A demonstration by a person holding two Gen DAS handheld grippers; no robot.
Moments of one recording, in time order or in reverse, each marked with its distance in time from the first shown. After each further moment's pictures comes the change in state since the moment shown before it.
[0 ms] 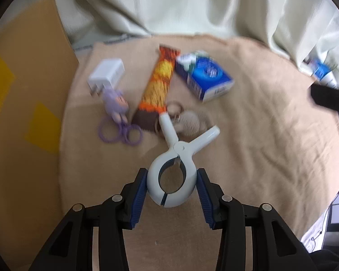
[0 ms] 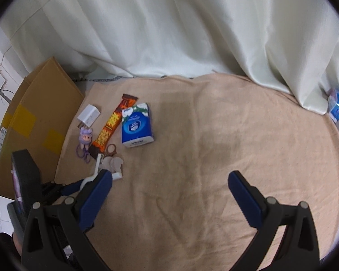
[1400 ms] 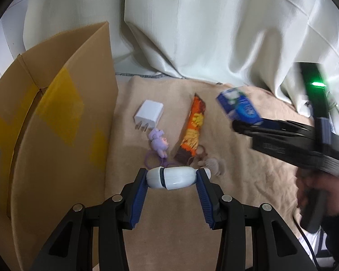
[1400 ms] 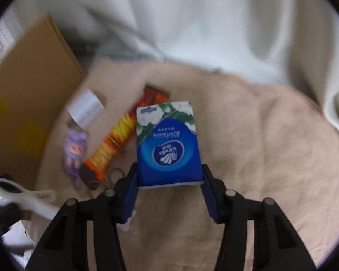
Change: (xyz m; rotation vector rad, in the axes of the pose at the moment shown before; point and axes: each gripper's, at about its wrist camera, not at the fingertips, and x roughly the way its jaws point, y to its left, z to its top) left arm -0.066 0.044 0.020 -0.131 -0.129 0.003; right arm 0.090 0.054 0.039 -0.180 0.029 0.027
